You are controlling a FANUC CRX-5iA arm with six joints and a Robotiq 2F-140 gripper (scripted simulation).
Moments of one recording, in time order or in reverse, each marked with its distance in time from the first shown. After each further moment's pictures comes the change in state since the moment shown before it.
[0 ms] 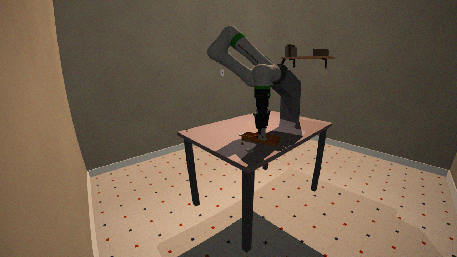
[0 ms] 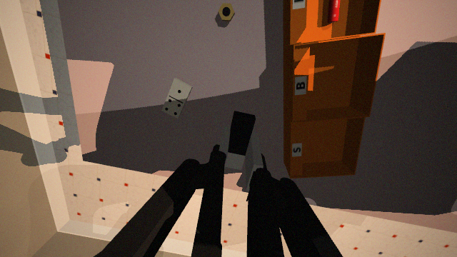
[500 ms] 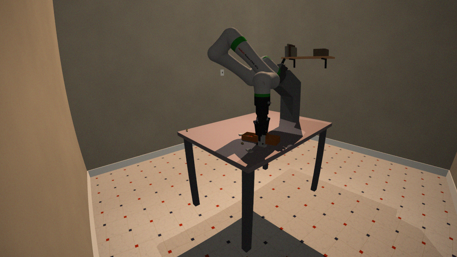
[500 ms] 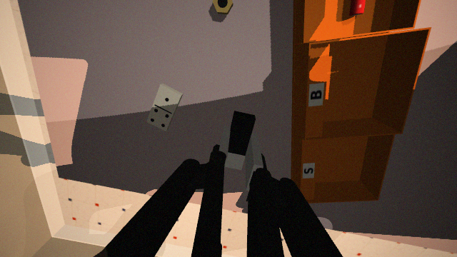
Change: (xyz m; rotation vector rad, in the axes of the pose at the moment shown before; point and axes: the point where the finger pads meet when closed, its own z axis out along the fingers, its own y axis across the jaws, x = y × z) arm 0.000 0.000 0.045 0.000 0.000 0.000
